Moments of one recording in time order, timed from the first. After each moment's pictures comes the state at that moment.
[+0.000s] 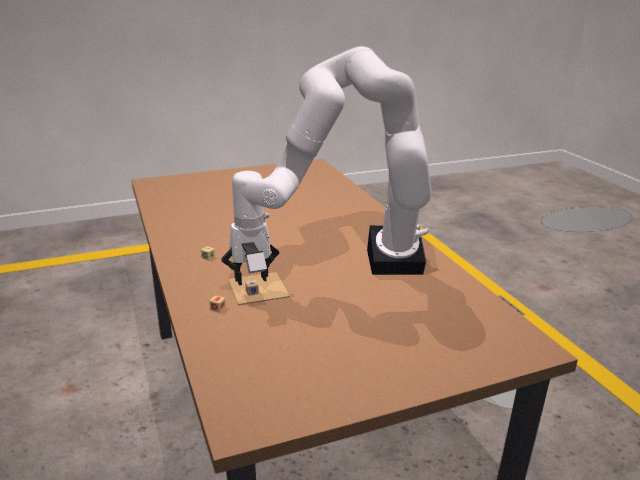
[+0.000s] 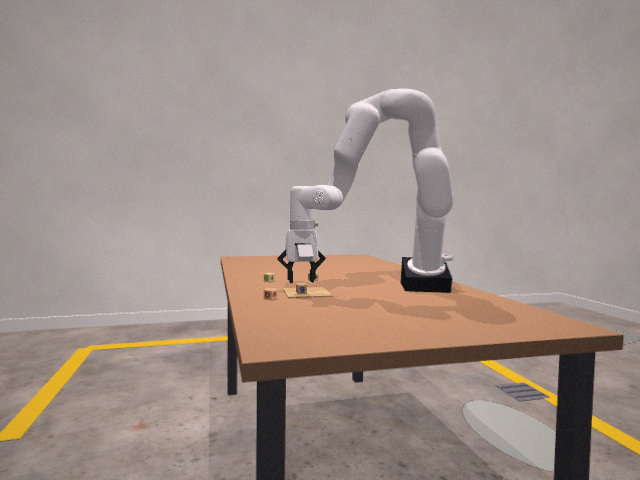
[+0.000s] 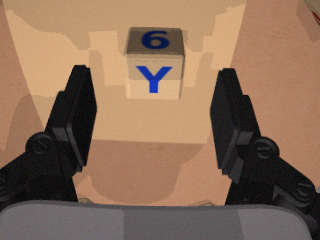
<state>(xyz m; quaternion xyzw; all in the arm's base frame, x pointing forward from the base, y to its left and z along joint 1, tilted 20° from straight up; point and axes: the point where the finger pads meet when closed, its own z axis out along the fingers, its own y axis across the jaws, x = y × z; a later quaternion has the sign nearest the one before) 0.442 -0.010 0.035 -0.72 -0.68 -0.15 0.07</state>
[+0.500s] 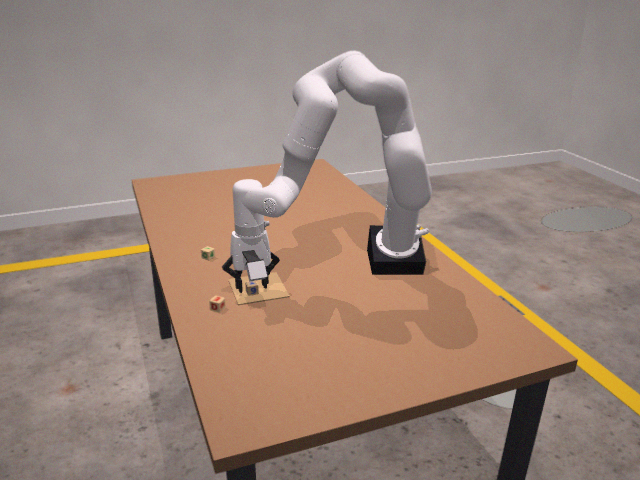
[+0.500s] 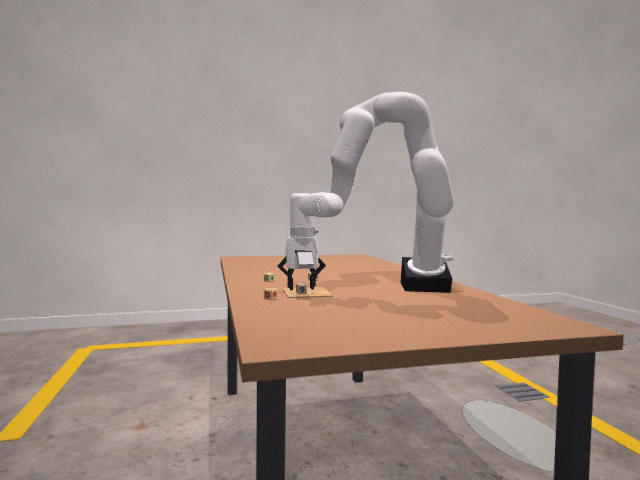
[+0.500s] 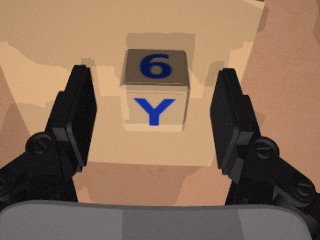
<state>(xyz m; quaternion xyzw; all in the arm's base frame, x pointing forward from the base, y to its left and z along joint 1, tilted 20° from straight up) 0.444 -0.003 0.014 -0.72 -0.68 -0.15 0.07</state>
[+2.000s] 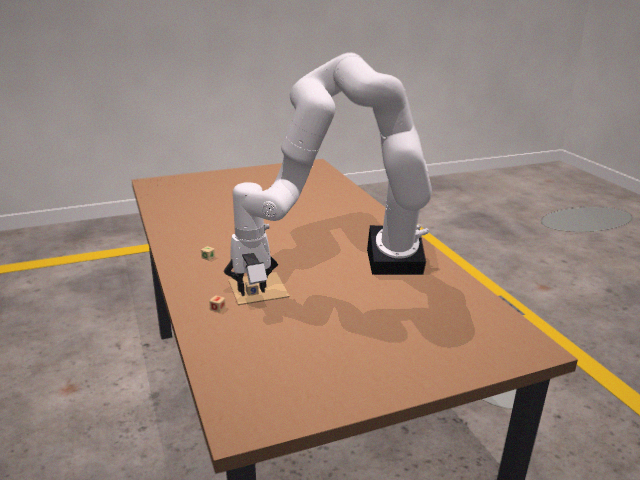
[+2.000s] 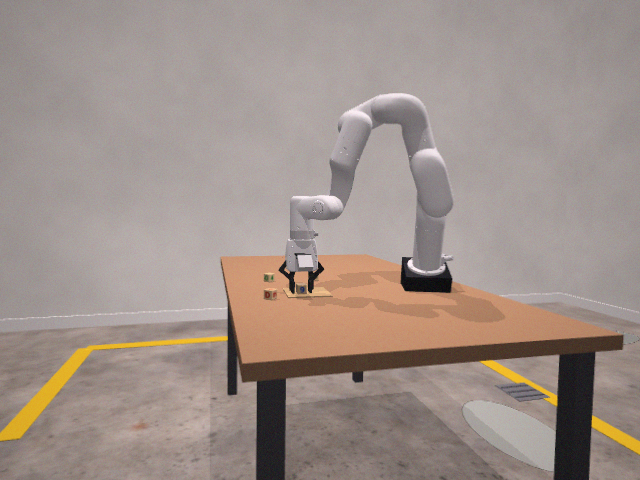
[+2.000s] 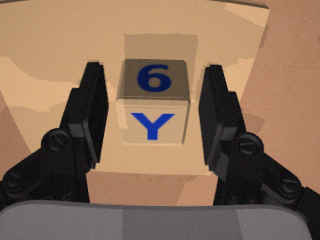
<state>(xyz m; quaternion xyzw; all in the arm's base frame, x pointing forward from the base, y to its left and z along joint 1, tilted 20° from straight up) 0.445 0.000 0.006 -0.72 -0.68 -0.15 0.07</state>
